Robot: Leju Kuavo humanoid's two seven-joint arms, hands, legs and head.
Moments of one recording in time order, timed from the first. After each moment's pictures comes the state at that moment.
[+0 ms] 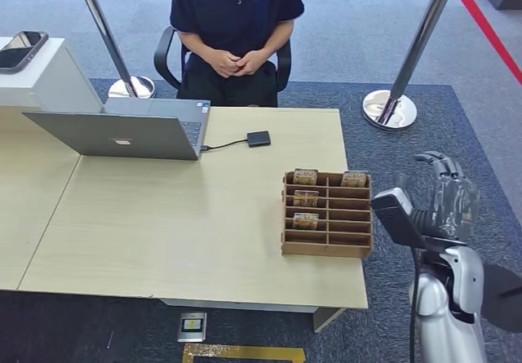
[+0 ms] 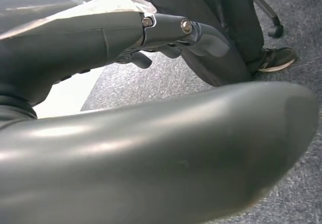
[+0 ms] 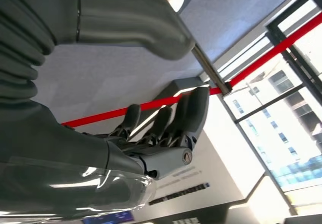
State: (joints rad) left arm -0.07 -0.28 0.83 -0.22 -1.41 0.60 0.07; right arm -0.17 0.00 0.07 -1.40 1.10 -0.34 -0.20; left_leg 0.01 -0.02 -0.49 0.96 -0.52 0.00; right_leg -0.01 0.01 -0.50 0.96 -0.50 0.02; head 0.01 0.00
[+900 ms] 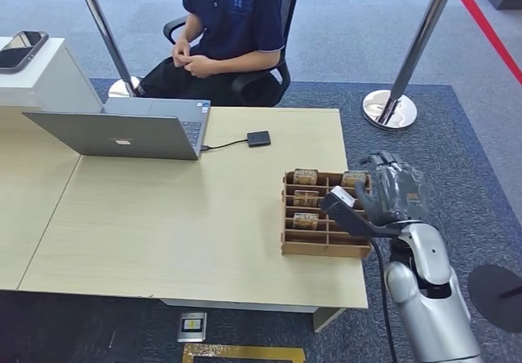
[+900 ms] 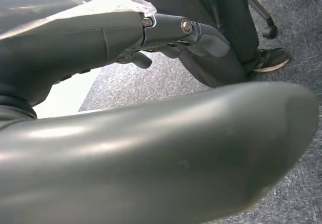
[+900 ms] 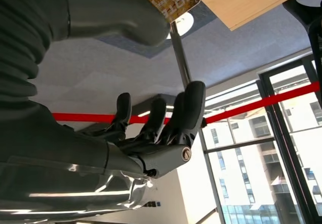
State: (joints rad) left arm -0.07 -0.28 0.83 -0.21 -1.42 0.59 0.05; right arm -0.28 -0.08 0.30 -1.27 1.21 -0.19 -0.08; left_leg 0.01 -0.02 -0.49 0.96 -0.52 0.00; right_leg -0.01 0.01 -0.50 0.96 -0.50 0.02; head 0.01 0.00
